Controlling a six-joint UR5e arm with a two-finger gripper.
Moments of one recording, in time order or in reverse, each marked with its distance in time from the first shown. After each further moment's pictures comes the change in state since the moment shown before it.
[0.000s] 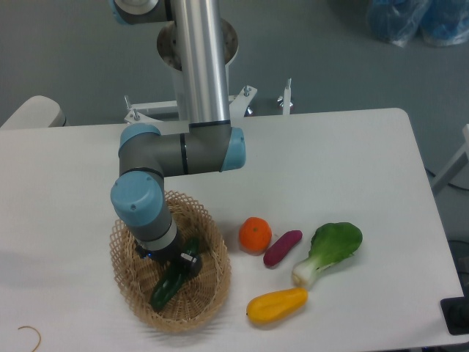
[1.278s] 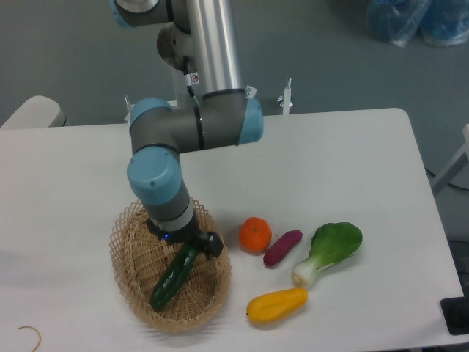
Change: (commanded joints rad) arm 0.023 0.057 -0.024 -0.057 -0.002 -0.006
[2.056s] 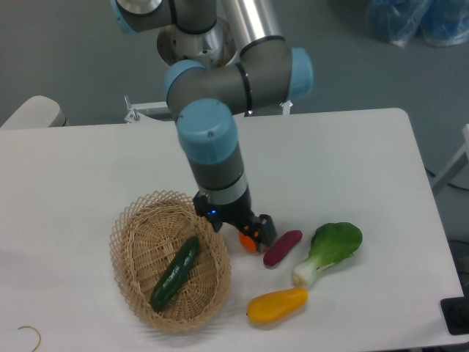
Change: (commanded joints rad) arm 0.120 0.120 0.060 -0.147 -0.001 0.123
